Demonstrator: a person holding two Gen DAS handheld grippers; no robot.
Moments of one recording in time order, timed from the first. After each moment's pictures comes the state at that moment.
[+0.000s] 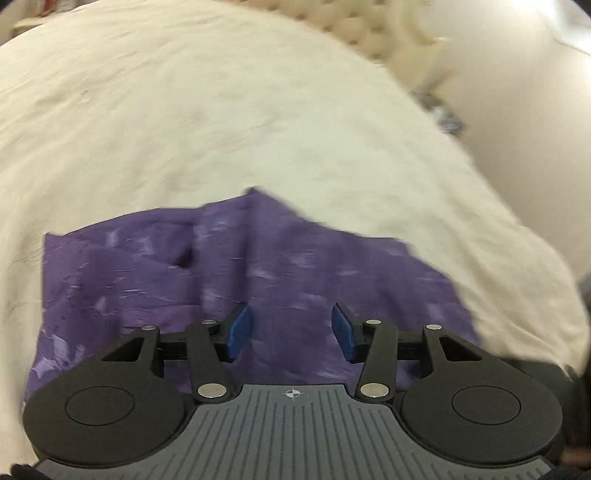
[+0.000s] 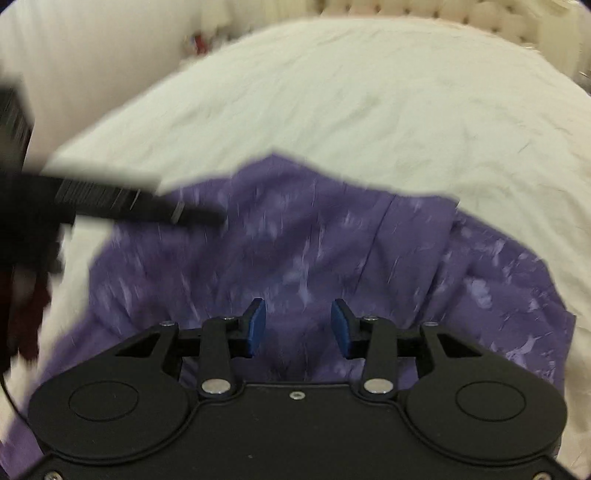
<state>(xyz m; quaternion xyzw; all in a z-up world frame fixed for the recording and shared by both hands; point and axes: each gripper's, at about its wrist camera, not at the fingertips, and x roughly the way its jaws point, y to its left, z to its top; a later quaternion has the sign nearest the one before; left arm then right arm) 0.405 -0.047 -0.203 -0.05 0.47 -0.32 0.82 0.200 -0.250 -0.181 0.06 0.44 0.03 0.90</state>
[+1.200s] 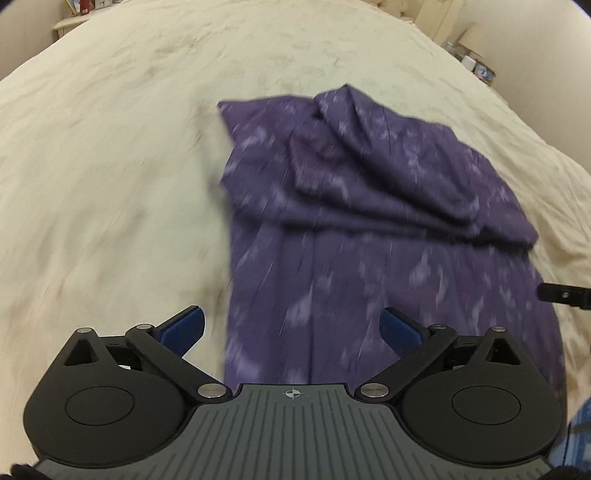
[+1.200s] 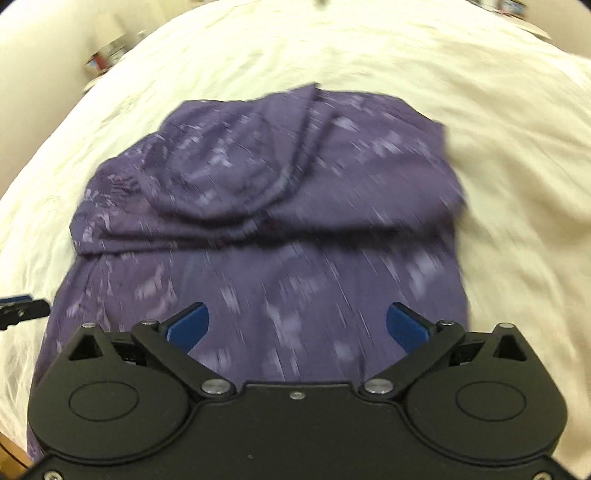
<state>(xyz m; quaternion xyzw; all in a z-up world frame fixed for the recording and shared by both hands) 0.255 0.122 -0.196 0.04 0.50 -0.28 0.82 0.030 -0.257 -0.173 0.19 0.46 -0.12 0.86</state>
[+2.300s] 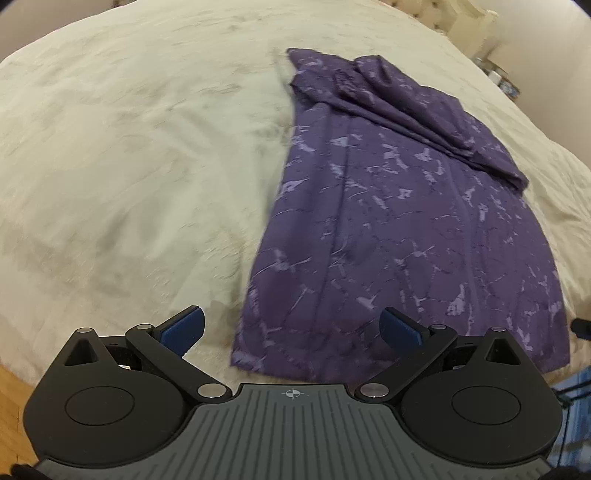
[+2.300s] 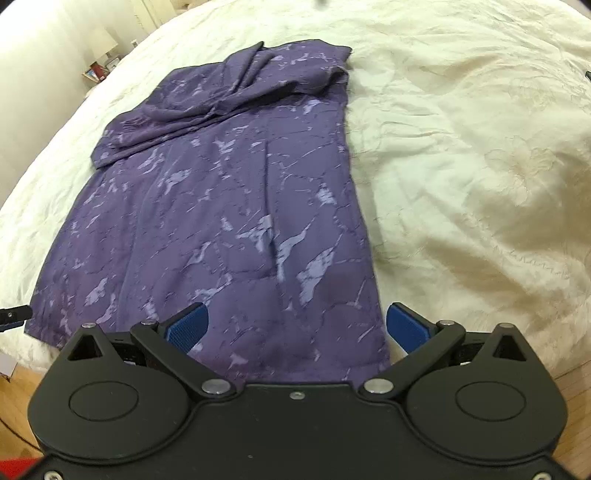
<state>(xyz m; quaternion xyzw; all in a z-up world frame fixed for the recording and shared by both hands) 0.105 0.203 -0.213 0.00 0.50 -0.22 0.84 -0.164 -0.250 -0.194 0.23 0.46 -0.12 0.85</state>
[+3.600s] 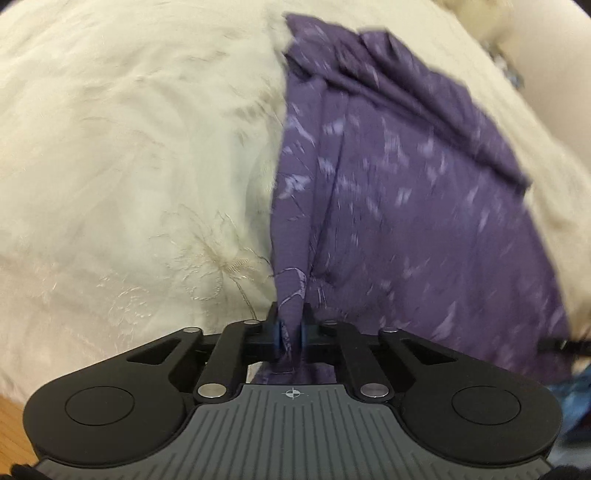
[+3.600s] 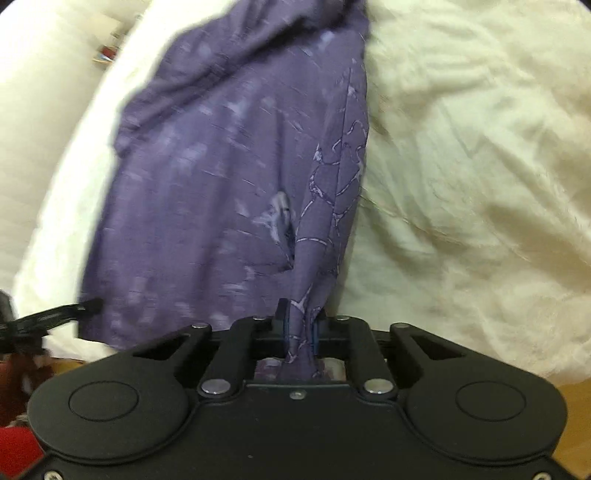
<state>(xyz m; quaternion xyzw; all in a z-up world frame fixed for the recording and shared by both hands) 0.144 0.198 -0.213 -0.06 0.57 -0.22 0.79 -0.139 -0.283 -0.211 0.36 0.51 -0.01 0.78</state>
